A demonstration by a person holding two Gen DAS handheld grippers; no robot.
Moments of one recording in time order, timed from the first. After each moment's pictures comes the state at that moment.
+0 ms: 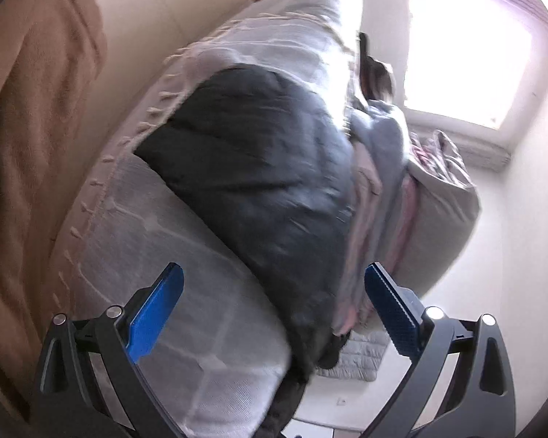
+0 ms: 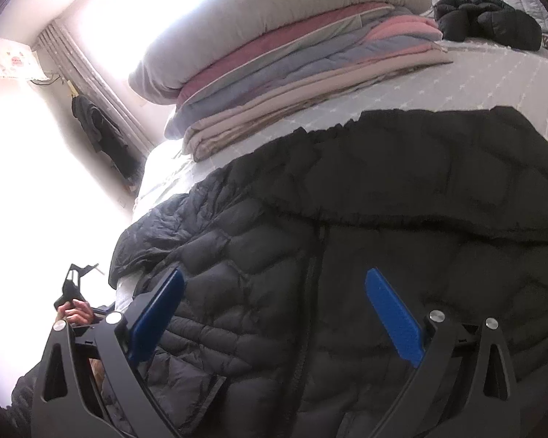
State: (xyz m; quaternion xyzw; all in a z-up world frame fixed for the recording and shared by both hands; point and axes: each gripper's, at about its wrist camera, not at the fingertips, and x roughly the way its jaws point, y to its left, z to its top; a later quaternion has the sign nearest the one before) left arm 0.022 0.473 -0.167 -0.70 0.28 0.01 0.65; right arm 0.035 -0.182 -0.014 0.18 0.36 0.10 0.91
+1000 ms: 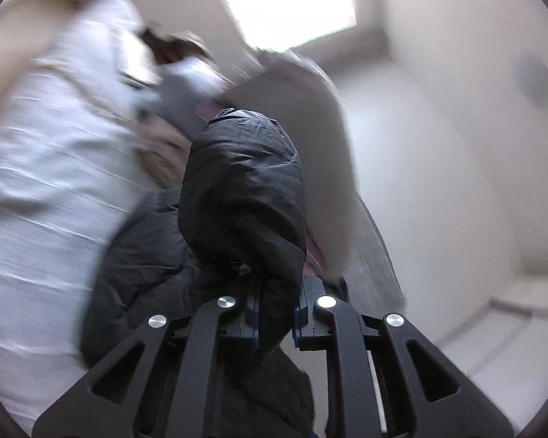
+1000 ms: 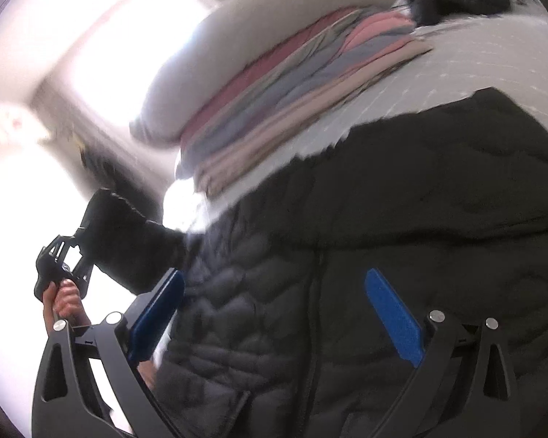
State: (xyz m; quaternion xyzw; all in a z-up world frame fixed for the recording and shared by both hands) left arm 0.108 0.275 0.092 -0.46 0.20 -0.18 0.84; right arm 0.022 -0.235 0.010 0.30 0.31 0.11 0.90
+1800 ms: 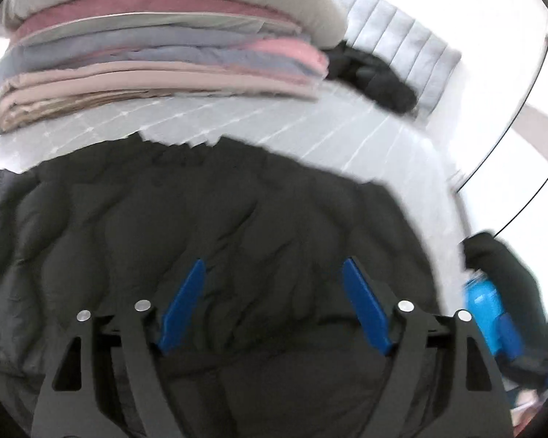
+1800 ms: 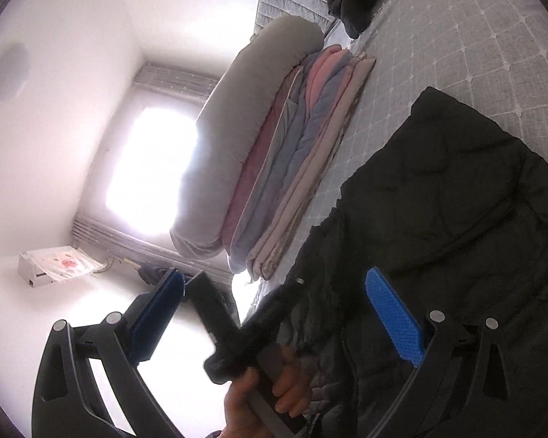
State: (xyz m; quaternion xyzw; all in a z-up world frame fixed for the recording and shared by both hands) left arm 0.174 -0.082 0.013 -0.09 0.42 -0.23 0.88; right arm -0.023 -0.347 0.030 0.52 0.19 0.11 0.83
